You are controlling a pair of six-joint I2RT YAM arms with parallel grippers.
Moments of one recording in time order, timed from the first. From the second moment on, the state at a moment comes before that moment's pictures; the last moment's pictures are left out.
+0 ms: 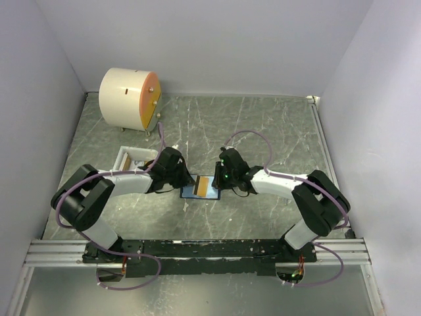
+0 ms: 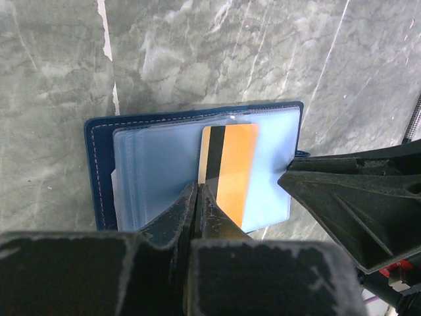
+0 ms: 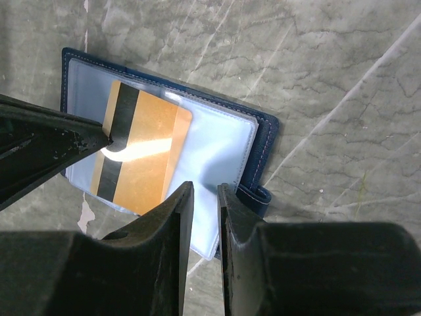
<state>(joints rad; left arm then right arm) -0.67 1.61 0.69 0.13 0.12 -0.84 0.71 1.56 0.74 -0.05 -0.02 0.60</state>
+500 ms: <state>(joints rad) -0.72 1.65 0.70 0.20 0.08 -0.89 0.71 1.55 0.72 -0.04 -0.02 0.62</state>
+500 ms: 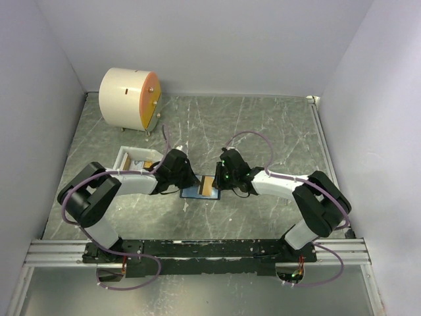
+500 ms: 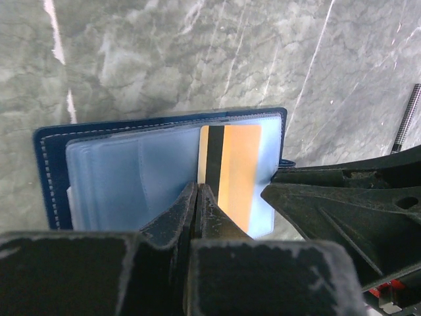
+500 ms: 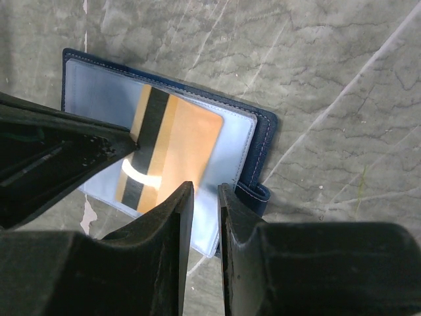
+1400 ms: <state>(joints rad) -0.77 1.67 0.73 0.18 0.05 -0.92 0.71 1.55 0.72 -0.03 -0.02 0.65</state>
